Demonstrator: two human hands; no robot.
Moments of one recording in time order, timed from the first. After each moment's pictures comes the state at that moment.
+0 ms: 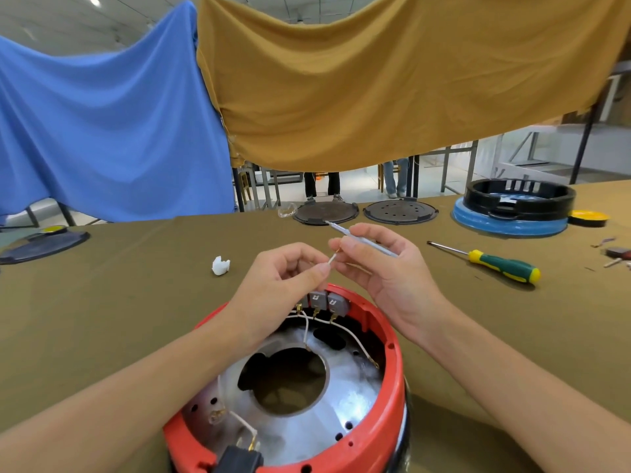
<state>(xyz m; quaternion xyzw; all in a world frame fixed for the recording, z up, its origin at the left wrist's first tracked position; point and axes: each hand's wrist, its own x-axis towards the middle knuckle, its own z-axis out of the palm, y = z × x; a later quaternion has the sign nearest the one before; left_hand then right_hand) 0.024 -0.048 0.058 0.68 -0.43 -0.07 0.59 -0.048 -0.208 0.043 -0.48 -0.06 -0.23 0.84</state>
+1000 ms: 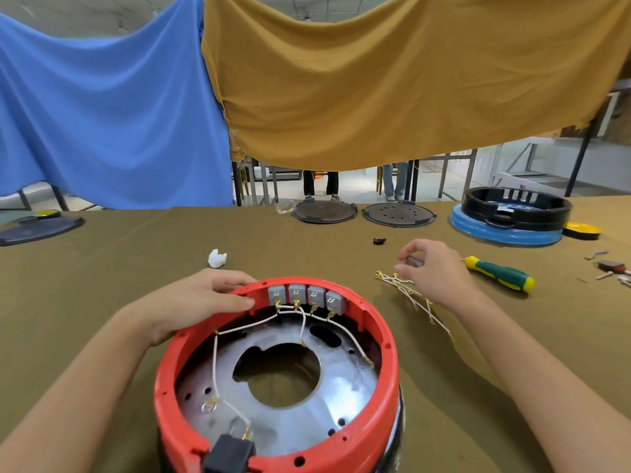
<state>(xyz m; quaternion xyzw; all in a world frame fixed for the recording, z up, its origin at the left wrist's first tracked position) 0.085 0.028 0.055 0.81 -0.36 -0.24 0.39 -0.033 -0.299 0.025 -0.88 0.27 -0.24 0.30</state>
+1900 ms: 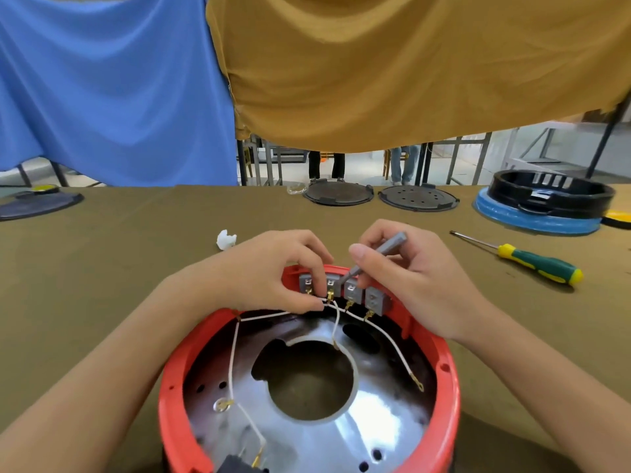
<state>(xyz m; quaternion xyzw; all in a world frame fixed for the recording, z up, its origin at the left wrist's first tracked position) 0.084 -0.022 0.064 0.78 -0.59 -0.01 0.21 -0.049 -0.204 0.043 -0.84 -0.09 -0.28 0.47</state>
